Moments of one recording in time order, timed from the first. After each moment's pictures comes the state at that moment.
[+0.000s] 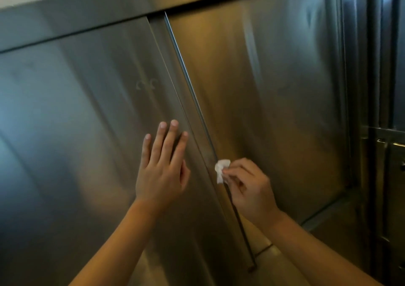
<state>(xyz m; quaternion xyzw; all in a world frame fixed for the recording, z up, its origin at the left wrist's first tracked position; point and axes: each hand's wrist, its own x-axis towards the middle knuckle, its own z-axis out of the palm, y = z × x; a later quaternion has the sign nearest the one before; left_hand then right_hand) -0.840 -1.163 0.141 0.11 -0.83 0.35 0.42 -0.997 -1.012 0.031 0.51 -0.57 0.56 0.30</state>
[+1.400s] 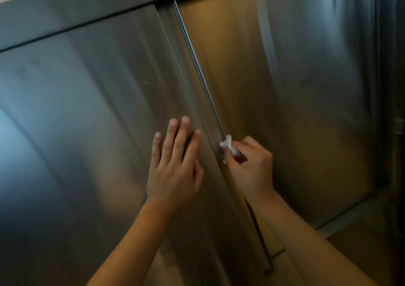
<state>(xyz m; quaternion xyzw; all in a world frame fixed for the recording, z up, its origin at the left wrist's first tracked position) -0.842 -1.167 0.138 0.11 -0.82 0.37 0.42 -0.992 -1.055 0.078 0.40 -0.59 0.65 0.27</state>
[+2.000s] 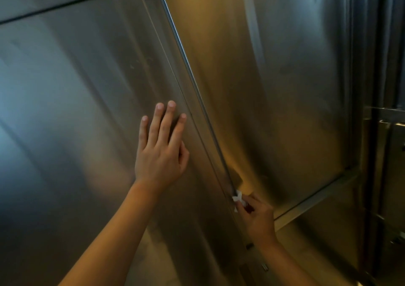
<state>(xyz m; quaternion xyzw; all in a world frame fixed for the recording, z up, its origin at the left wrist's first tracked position) -0.840 -1.165 0.137 0.10 -0.82 0.36 0.43 -0.966 -1.027 -0.109 0.31 -0.67 0.67 0.04</state>
